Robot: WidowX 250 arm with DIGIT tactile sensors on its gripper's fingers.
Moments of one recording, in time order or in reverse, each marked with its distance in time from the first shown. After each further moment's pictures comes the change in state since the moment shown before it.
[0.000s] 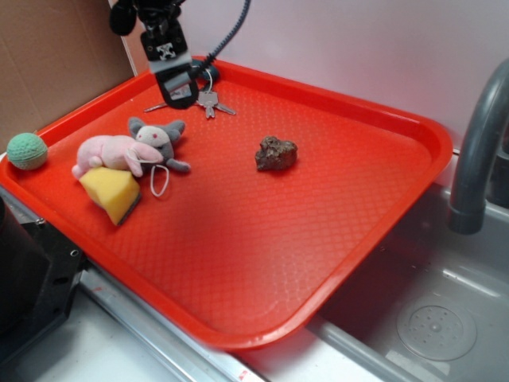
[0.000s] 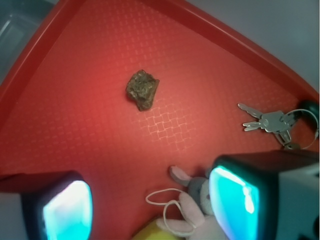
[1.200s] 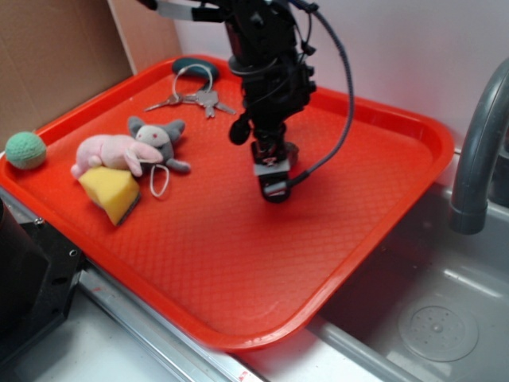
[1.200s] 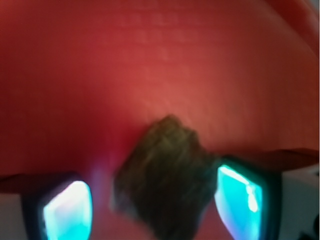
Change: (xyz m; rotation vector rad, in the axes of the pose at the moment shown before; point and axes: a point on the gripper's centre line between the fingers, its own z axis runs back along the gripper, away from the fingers) arm 0.056 -0.005 -0.123 0.025 0.023 -0.194
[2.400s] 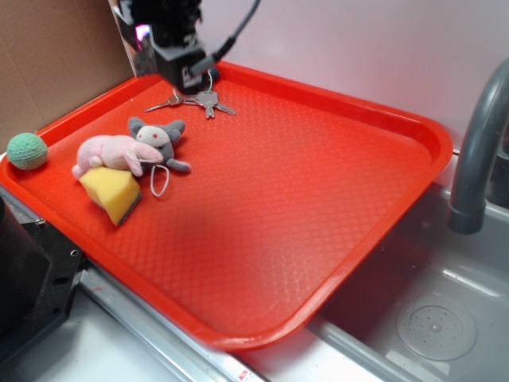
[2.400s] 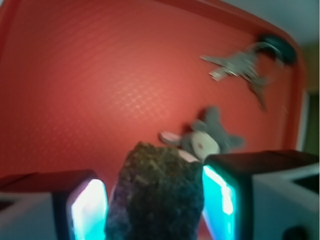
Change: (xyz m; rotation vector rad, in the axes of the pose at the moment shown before) arm -0.065 -0.014 0.142 0.131 0.189 0.665
